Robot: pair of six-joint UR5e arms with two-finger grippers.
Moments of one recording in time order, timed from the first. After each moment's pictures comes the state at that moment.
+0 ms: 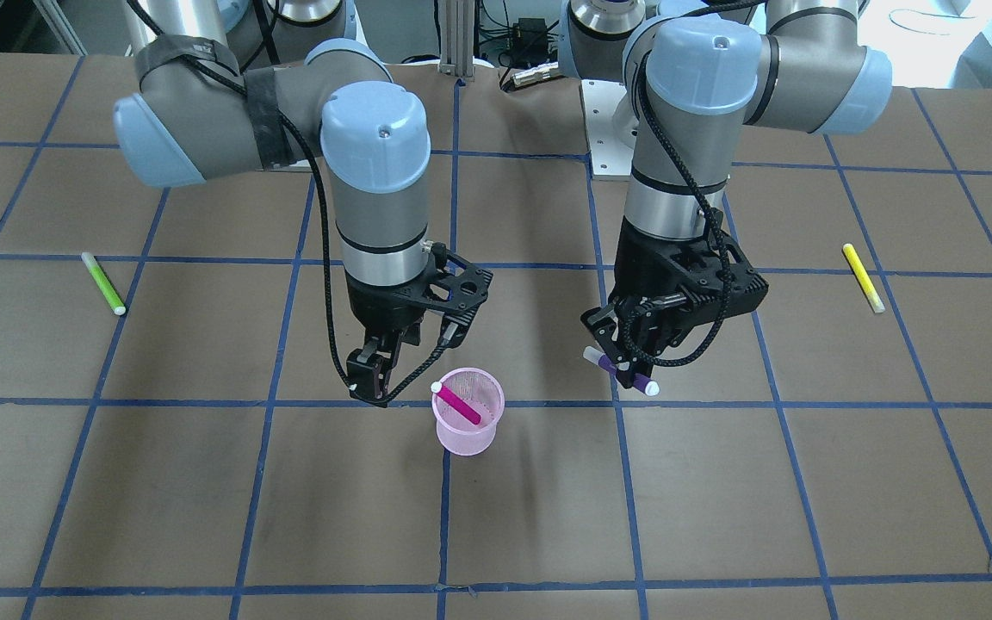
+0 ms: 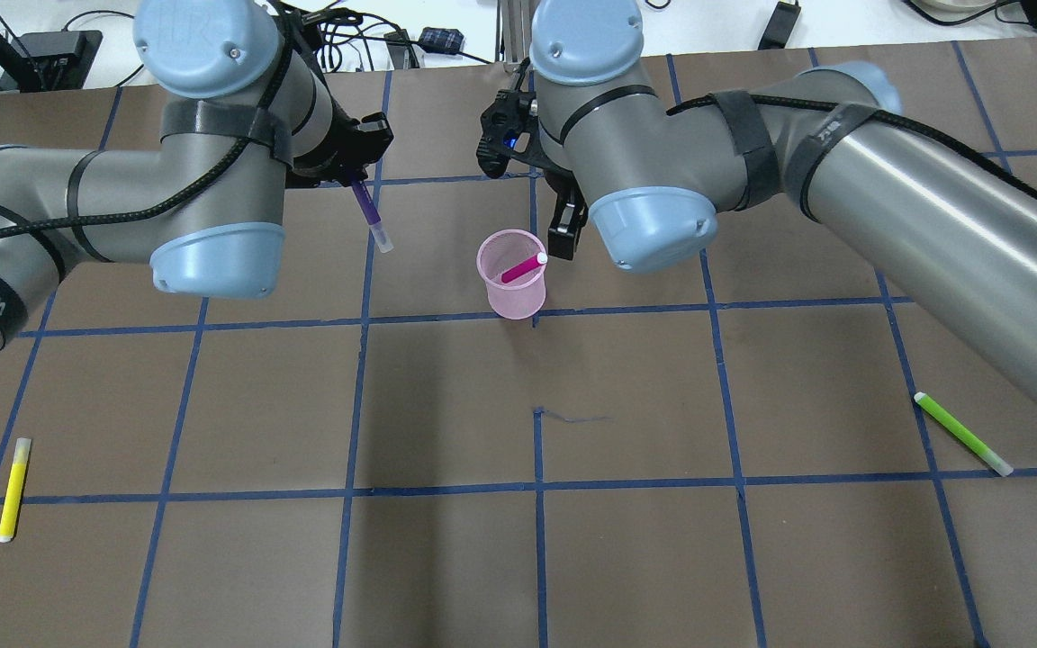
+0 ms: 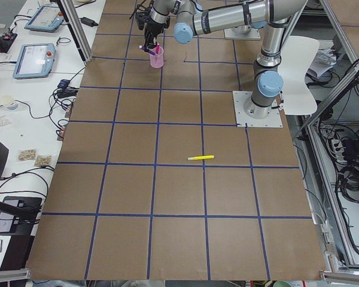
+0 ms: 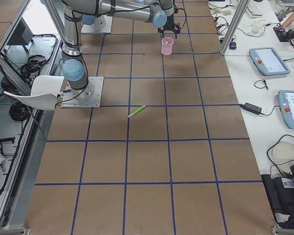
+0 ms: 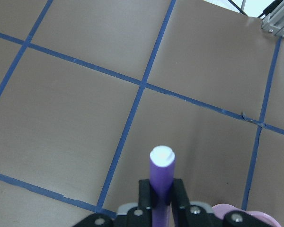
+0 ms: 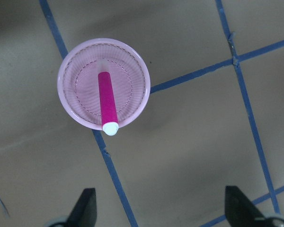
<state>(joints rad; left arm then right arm) -1.69 -1.73 -1.77 -0.81 1.63 -0.47 1.87 -1.25 1.59 -2.12 -1.63 -0.91</state>
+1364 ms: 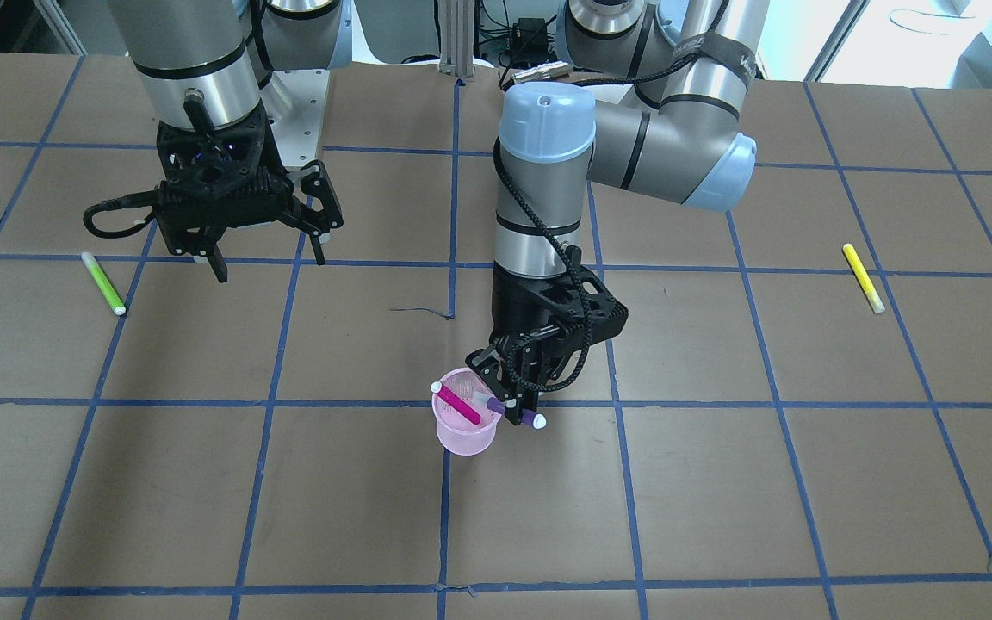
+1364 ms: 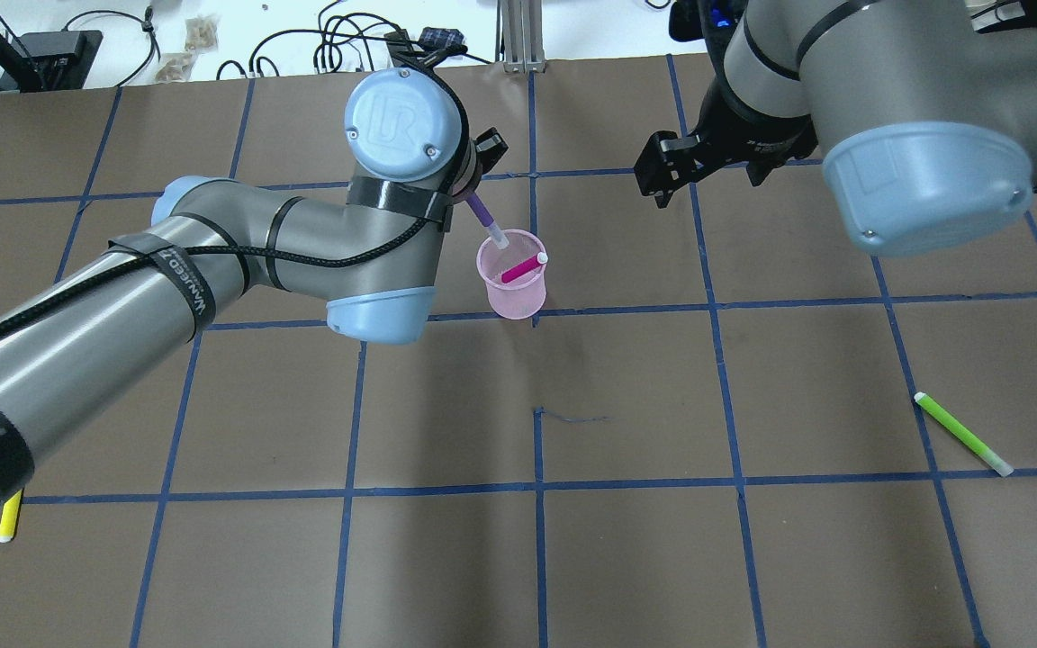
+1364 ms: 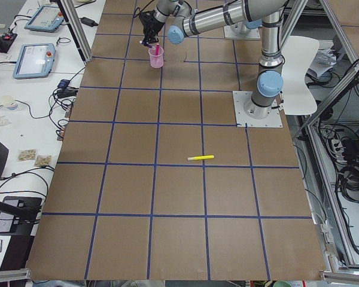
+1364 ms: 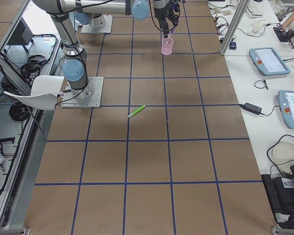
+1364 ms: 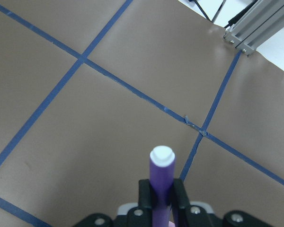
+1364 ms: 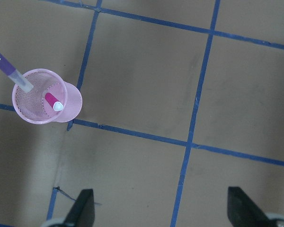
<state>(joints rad) -1.89 -1.92 -1.76 -0.54 1.73 -0.84 1.69 -1.56 1.66 -1.86 -1.55 -0.05</state>
